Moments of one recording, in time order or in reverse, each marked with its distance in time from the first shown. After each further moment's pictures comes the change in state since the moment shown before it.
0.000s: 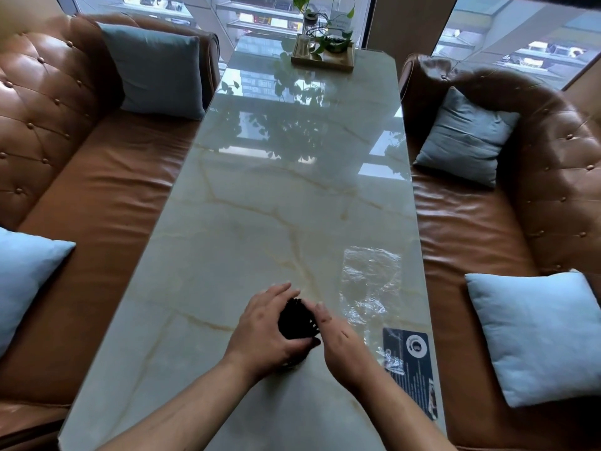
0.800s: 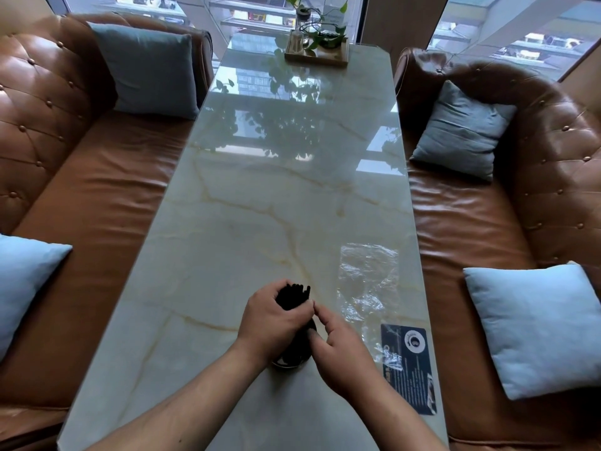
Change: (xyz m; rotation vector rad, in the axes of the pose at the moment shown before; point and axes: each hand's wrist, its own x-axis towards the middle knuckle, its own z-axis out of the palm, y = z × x) left_hand 0.020 0.034 0.003 -0.465 0.126 -0.224; right_hand -0.005 0.012 0.000 -0.350 0.144 -0.067
